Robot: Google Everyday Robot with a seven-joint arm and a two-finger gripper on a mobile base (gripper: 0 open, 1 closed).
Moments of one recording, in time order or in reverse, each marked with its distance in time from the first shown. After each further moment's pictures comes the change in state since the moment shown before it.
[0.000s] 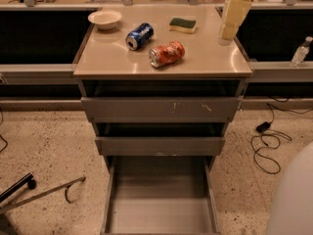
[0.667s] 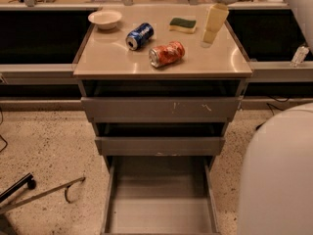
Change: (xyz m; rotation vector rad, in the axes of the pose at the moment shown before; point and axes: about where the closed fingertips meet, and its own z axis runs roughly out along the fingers) arm -0.027 -0.028 0.057 0.014 -0.074 -0.020
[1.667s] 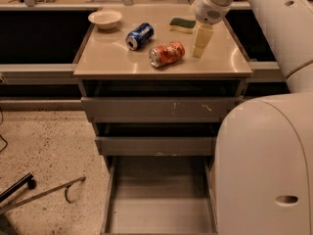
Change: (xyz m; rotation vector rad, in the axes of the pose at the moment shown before) arm -0.008 0.008 0.075 -0.121 -0.071 -0.042
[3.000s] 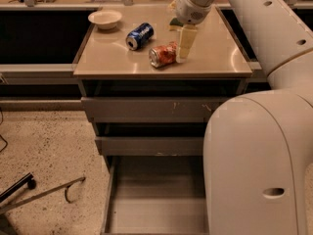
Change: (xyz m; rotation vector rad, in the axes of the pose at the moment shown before) arm -0.052 0.002 0.020 -0.029 -0.075 -0.182
